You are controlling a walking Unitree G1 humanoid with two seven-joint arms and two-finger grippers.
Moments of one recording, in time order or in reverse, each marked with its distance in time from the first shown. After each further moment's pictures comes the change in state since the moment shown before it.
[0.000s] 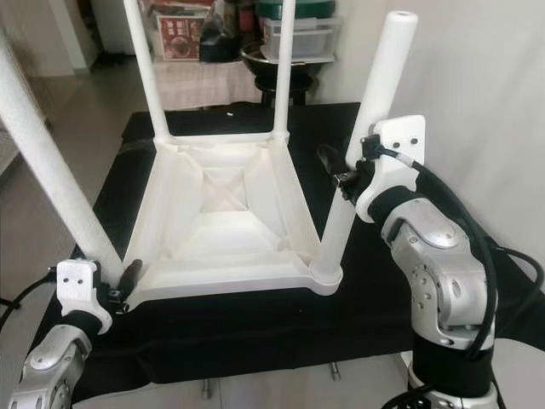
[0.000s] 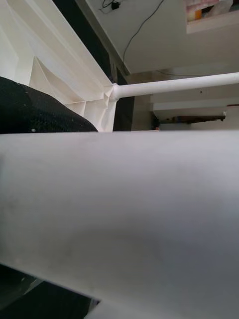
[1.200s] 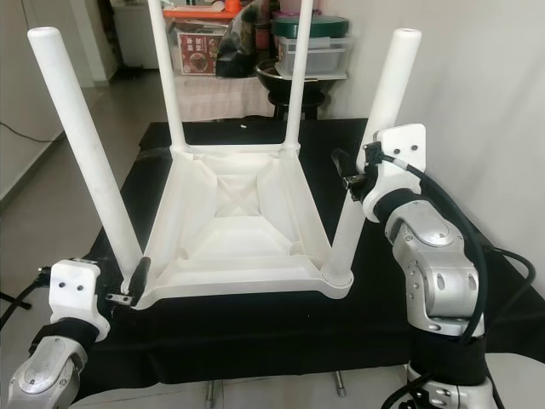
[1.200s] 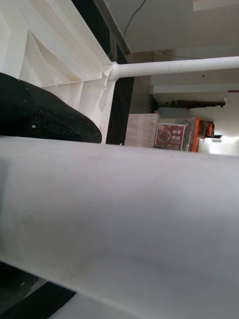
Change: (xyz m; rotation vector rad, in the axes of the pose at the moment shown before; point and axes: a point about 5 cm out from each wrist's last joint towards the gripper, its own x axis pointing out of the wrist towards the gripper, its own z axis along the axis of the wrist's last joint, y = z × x) left arm -0.031 -0.025 0.041 0.132 -0.060 0.031; right arm 0.010 -0.017 -0.021 -0.057 0.035 -0.090
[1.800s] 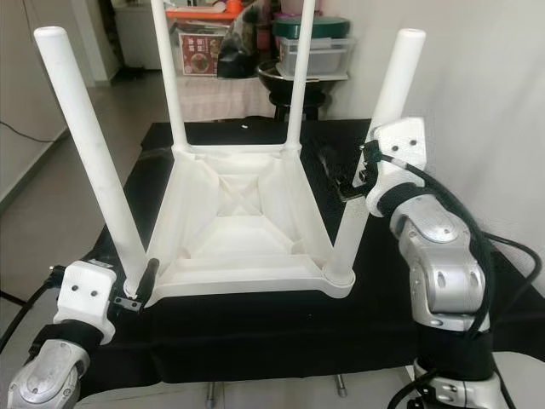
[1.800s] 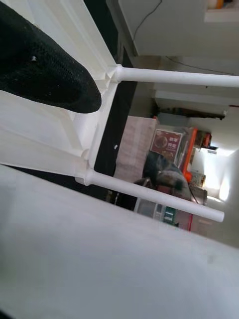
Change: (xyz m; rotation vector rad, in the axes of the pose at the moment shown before) left arm -0.013 -0.015 0.021 0.149 -0.048 -0.051; right arm 0.001 -0.005 0.004 -0.089 -0.026 0.027
